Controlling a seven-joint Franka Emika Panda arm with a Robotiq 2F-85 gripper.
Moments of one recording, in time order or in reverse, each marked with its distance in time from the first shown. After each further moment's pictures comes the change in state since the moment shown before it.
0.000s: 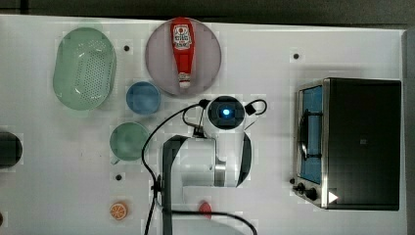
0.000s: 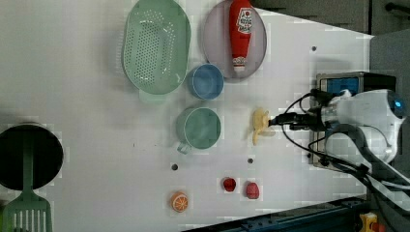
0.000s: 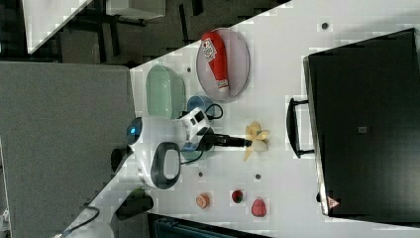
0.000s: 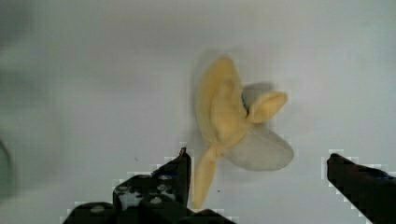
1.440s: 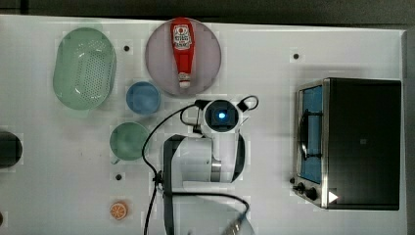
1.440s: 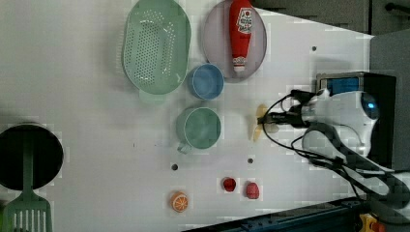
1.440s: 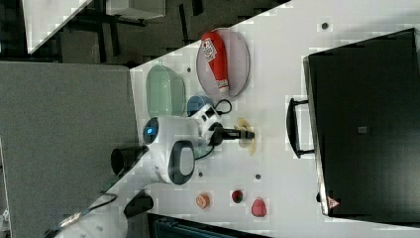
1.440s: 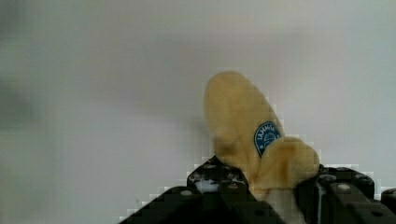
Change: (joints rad) arm 0.005 0.071 0.001 -0.002 0.037 0.183 -0.062
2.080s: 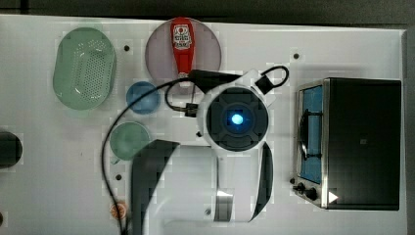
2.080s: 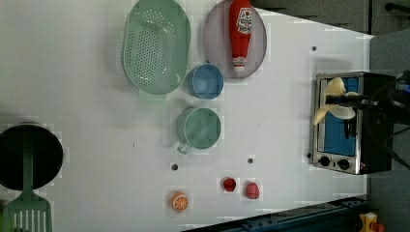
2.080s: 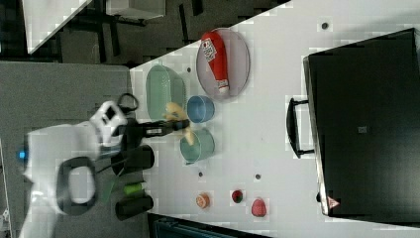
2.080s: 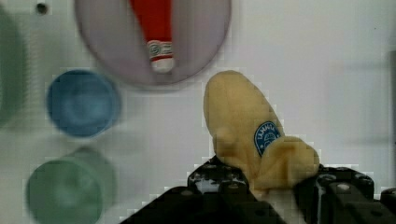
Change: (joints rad) arm -0.017 -0.426 0.036 0.199 0.005 -0.458 0.022
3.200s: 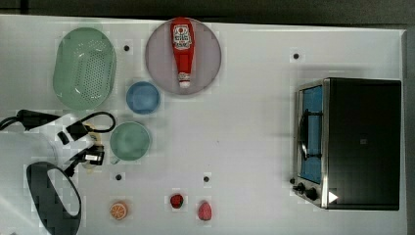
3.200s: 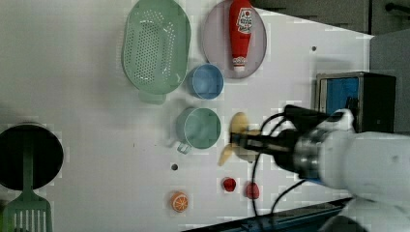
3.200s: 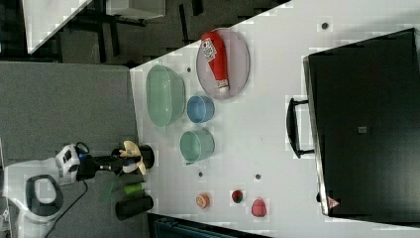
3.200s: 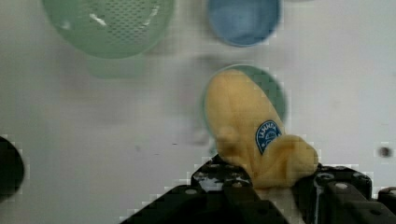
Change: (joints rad) arm 0.115 0.077 0.486 0.016 -0.014 -0.006 0.680
